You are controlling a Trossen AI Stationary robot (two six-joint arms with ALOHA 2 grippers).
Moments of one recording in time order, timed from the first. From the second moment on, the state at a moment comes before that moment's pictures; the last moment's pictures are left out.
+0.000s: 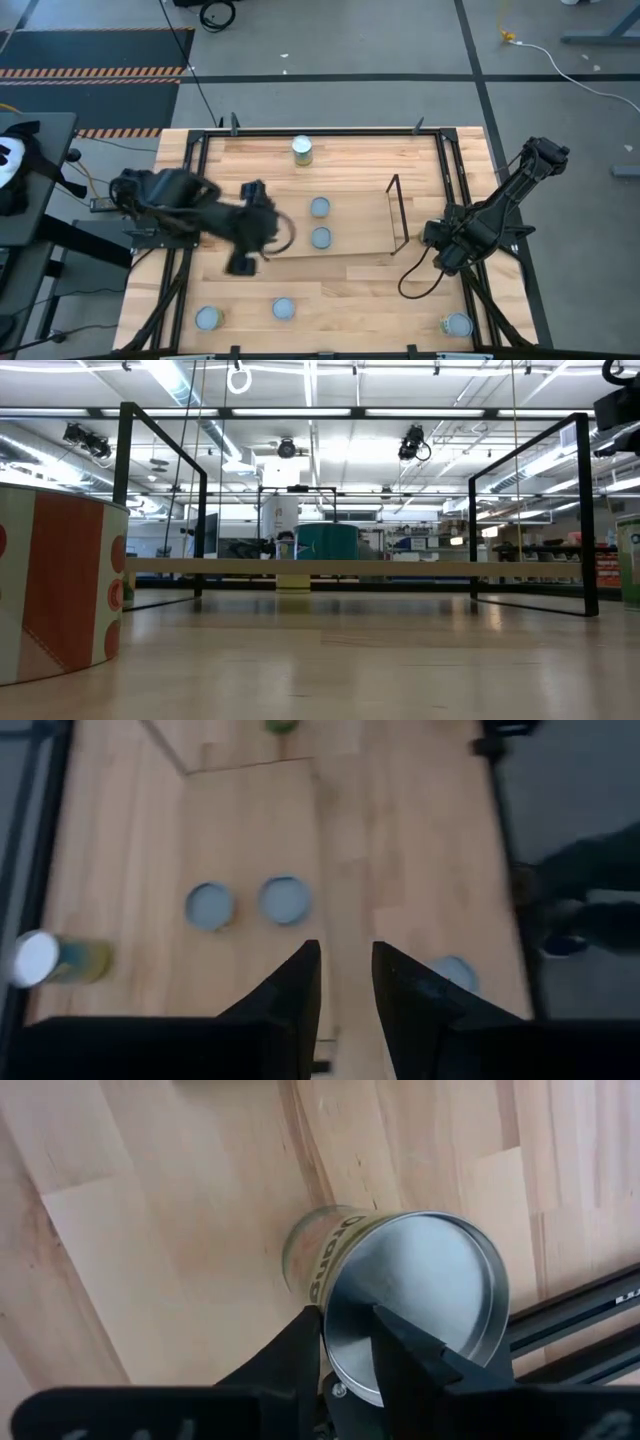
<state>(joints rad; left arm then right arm) -0.44 1.73 2.35 -1.57 -0.28 -0.29 0.76 1.14 0.75 -1.30 0.23 1.07</state>
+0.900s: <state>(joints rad) -0.64 1.60 2.35 -1.57 -0.40 -0.36 0.75 1.14 0.87 -1.27 0.01 1.00</state>
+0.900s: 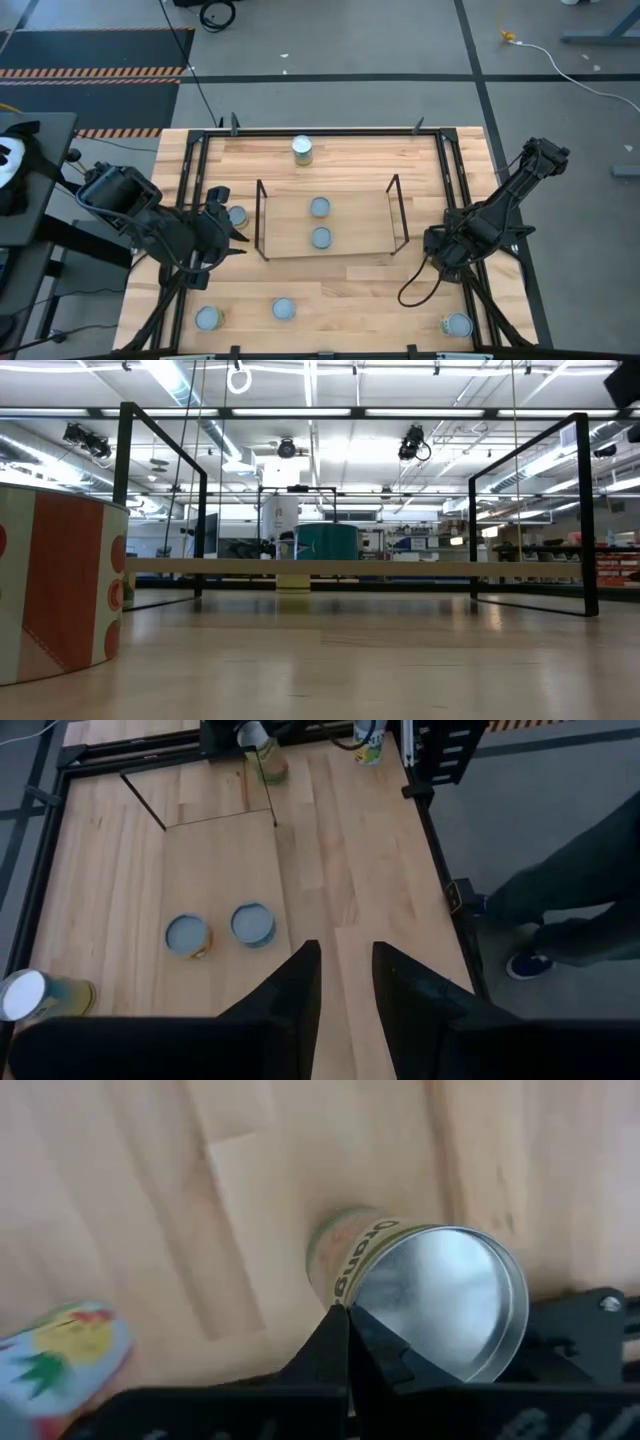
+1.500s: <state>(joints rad) -0.60 1.60 2.35 -1.57 -0.50 -0.28 0.67 1.55 1.38 -0.84 -0.18 0.73</state>
